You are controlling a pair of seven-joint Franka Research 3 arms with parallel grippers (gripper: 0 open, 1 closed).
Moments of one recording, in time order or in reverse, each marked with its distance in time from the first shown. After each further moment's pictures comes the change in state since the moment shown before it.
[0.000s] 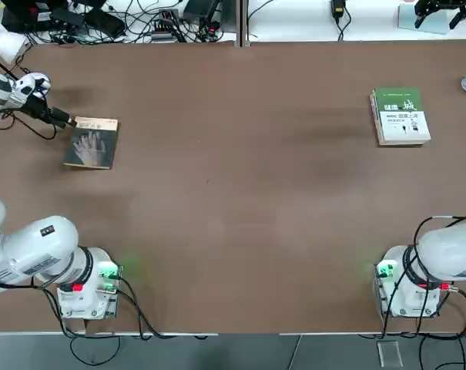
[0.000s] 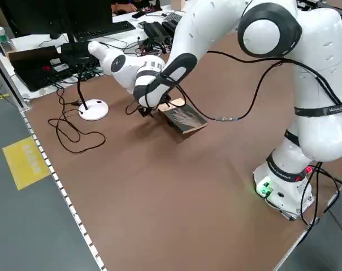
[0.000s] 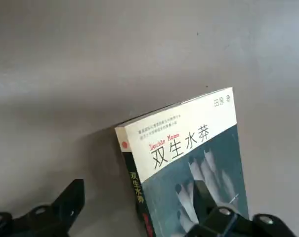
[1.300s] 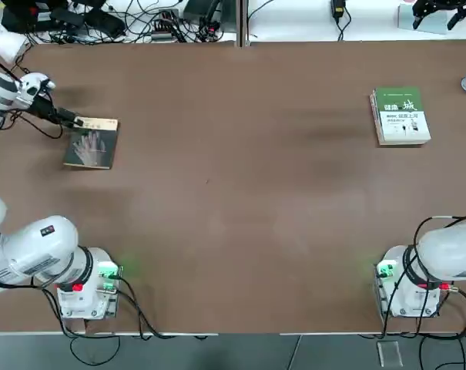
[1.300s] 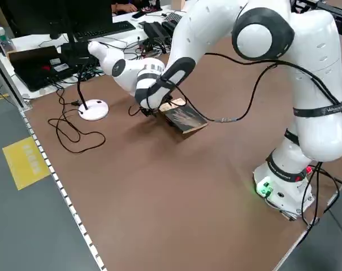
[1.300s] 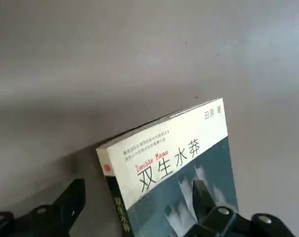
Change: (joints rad) left arm -0.001 0.048 -0.019 0.031 -0.053 -0.014 0.034; right arm 0.006 0.001 0.002 0.000 0.000 -0.008 0.000
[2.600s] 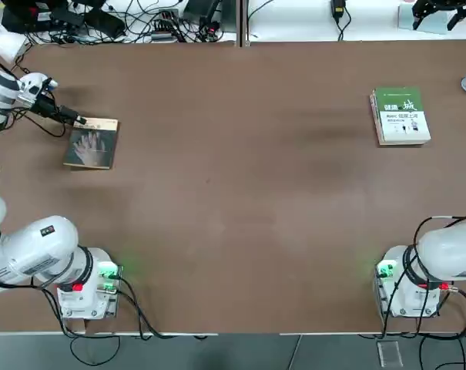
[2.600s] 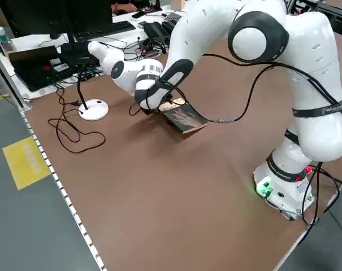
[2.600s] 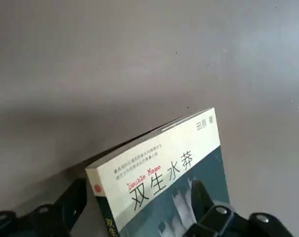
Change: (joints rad) left arm 0.000 0.022 -0.008 0.025 -0.026 -0.026 0.009; right arm 0.000 0.001 0.000 0.000 0.000 -0.002 0.000
